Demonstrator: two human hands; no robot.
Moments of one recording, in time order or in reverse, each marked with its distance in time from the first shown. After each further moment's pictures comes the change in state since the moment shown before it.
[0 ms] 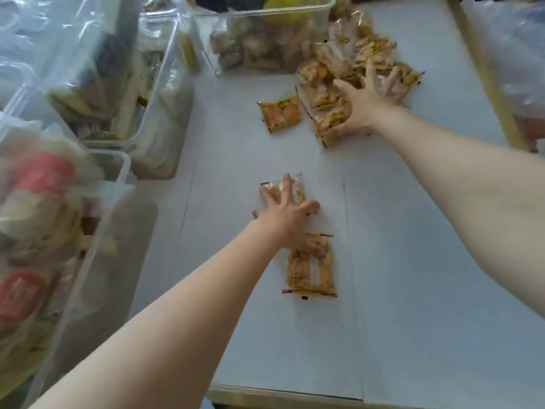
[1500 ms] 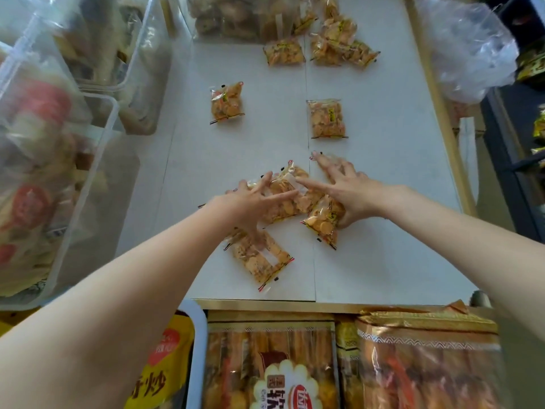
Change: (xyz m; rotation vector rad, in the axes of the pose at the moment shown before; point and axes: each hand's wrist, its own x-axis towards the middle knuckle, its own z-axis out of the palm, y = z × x) left_hand -0.066 -0.009 0.029 0.273 -0.121 0.195; right_hand -0.201 0.031 0.057 -0.370 -0.394 -0.449
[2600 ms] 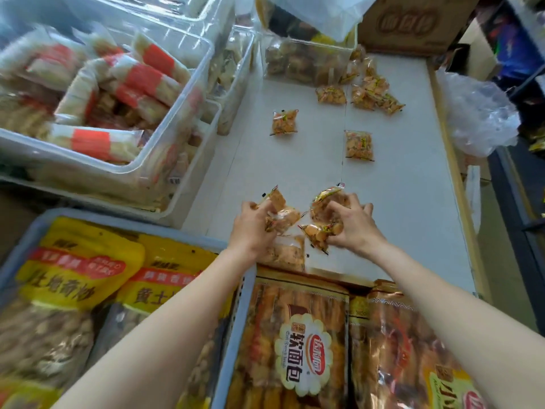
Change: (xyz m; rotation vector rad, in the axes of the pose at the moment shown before) left_hand -0.142 0.030 0.086 -0.820 0.728 -0.354; right_hand -0.077 -0.126 0.008 0.482 0.350 0.241
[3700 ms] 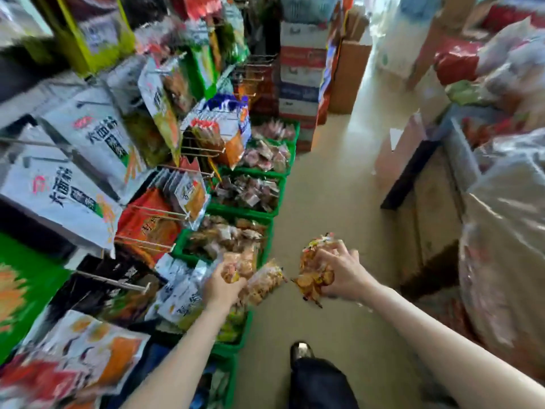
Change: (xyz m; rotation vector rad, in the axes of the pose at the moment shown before) left_hand -0.857 -0.512 -0.127 -0.820 1.310 -1.481; right_hand -0.516 -0.721 0.432 -0.538 -0.629 -1.500
